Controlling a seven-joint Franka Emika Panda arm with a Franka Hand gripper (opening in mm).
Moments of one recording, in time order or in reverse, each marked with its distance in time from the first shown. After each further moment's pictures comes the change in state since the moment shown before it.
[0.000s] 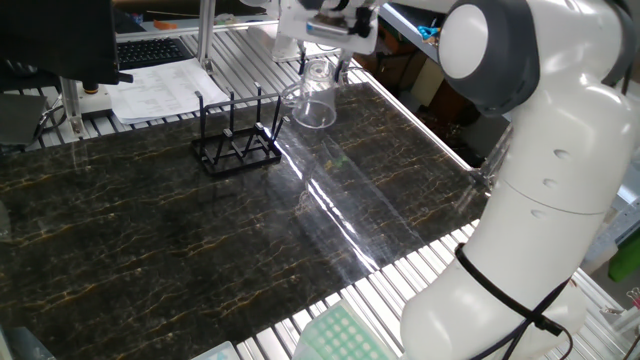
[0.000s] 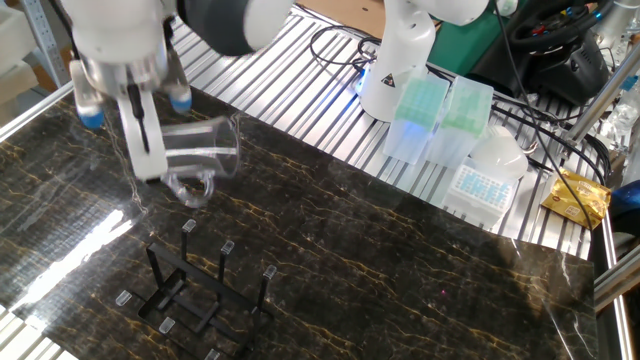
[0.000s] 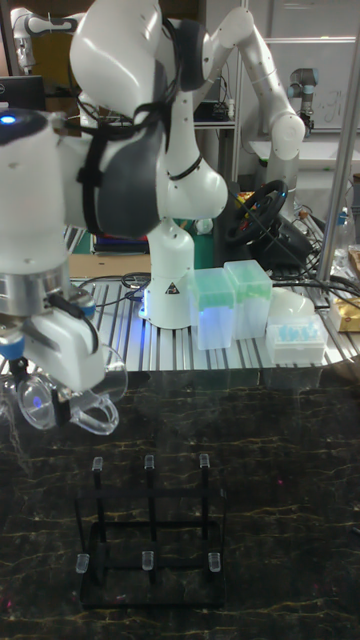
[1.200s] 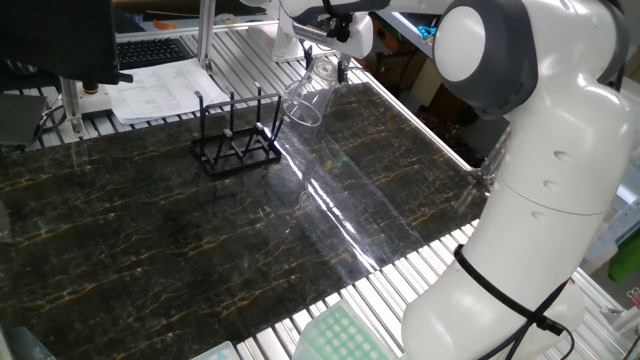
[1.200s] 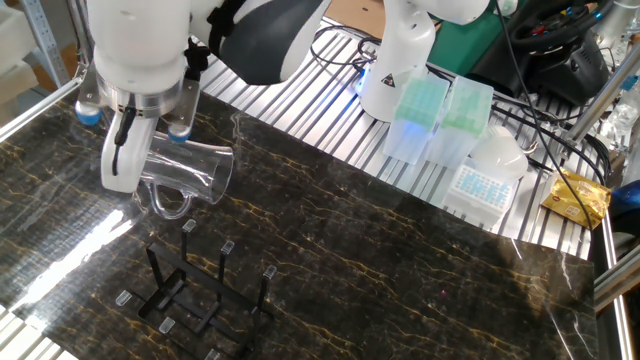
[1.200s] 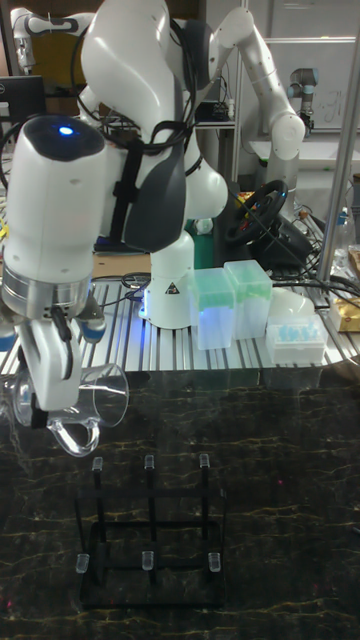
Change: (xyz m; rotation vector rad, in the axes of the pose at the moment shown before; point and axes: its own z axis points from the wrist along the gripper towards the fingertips) arm -0.002 -0.006 -0.004 0.140 -0.111 0.370
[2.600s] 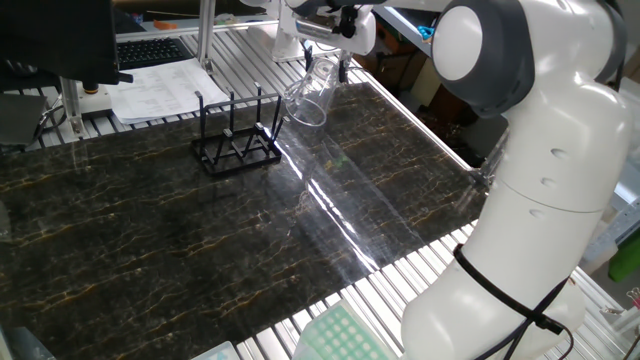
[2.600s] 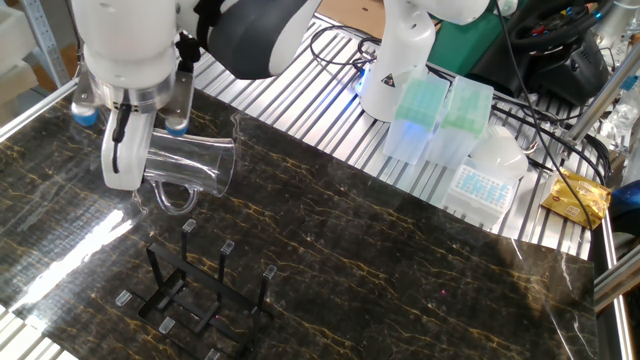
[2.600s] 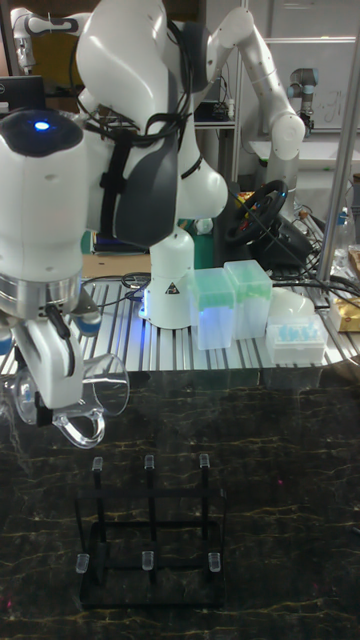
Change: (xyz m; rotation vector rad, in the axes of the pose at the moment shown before) arm -0.001 -0.002 -0.001 0.000 0.070 -0.071
